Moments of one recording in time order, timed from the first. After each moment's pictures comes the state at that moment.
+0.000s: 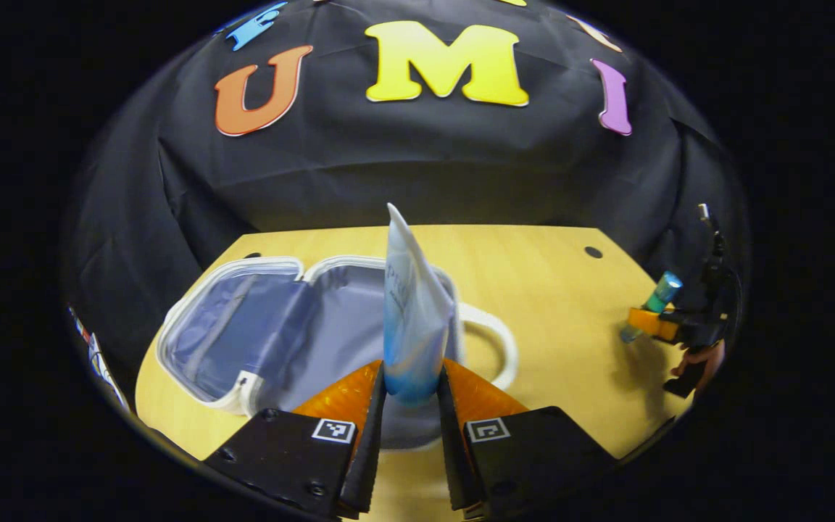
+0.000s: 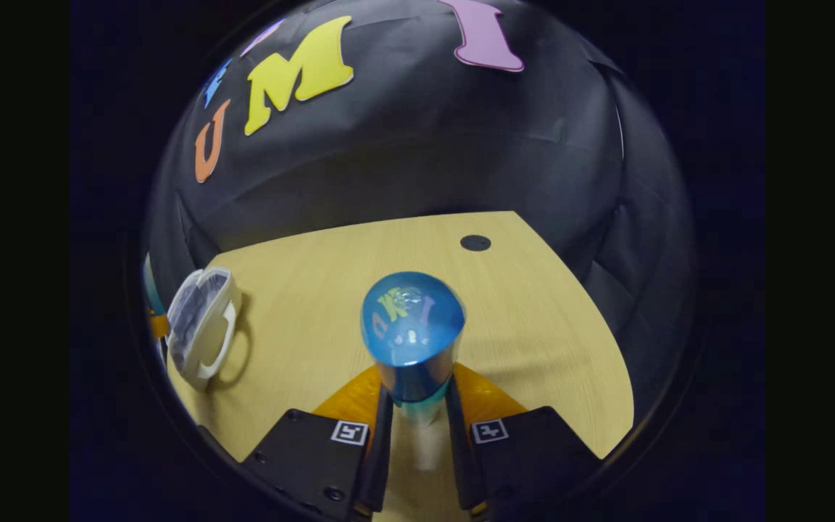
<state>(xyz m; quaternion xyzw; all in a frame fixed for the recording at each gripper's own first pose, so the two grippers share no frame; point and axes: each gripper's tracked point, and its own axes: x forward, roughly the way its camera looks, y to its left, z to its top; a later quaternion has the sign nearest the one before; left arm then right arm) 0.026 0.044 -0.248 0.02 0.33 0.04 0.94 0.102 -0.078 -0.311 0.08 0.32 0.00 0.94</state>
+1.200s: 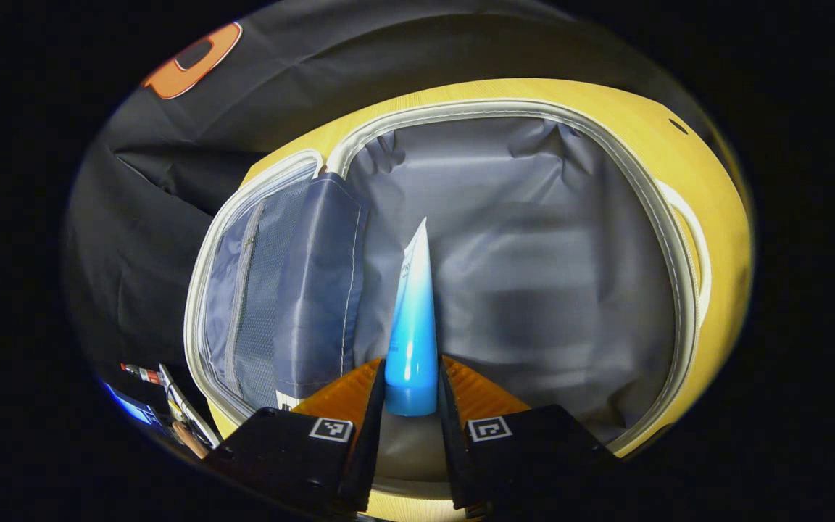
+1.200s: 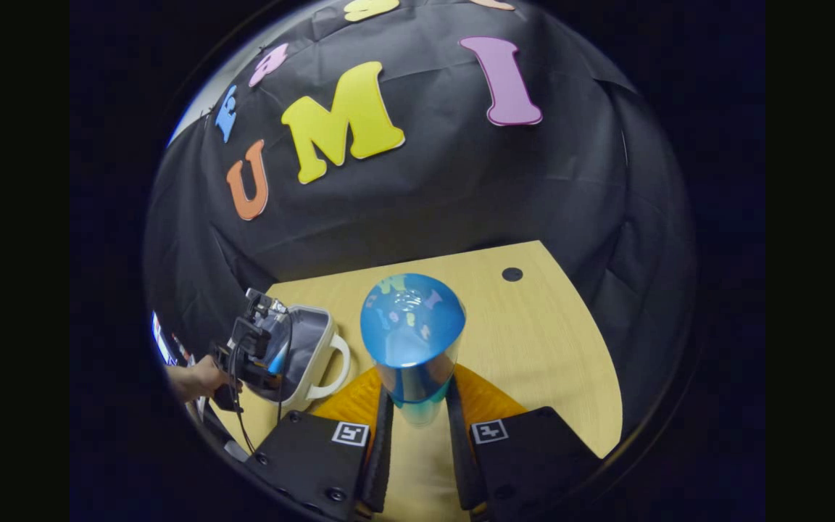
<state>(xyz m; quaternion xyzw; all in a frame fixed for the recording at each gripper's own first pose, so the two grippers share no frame) 0.031 0.132 -0.349 0.15 0.56 0.10 0.81 0.006 -0.009 -0.169 0.11 0.29 0.08 0.95</state>
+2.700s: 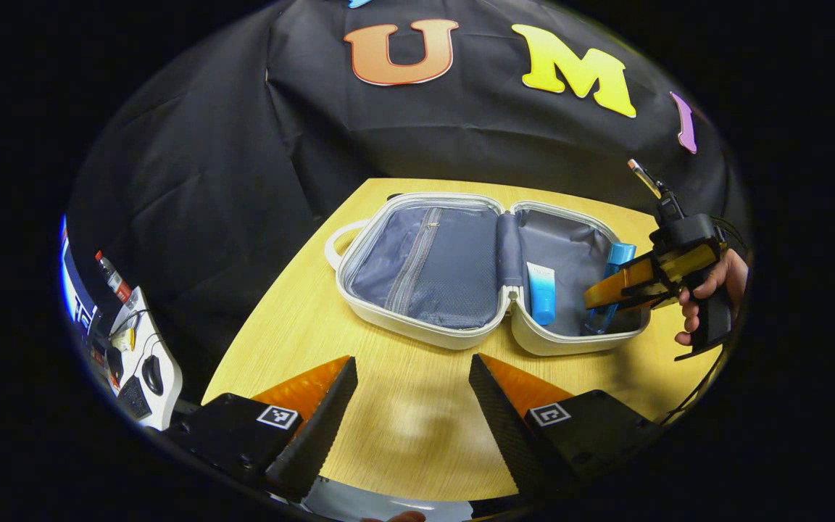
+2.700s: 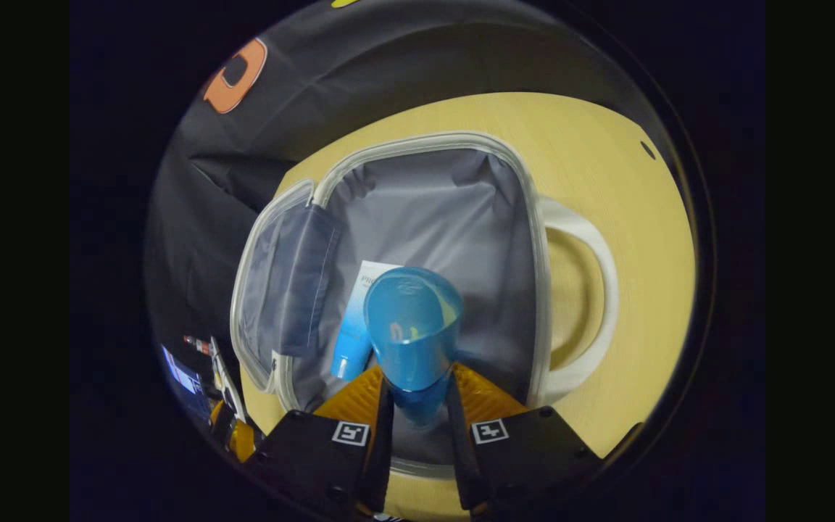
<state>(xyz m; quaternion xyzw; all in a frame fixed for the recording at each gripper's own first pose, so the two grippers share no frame) -0.122 0.256 -0.227 -0.01 0.37 0.14 0.92 0.049 0.333 -0.338 0.14 0.56 0.11 0.81</state>
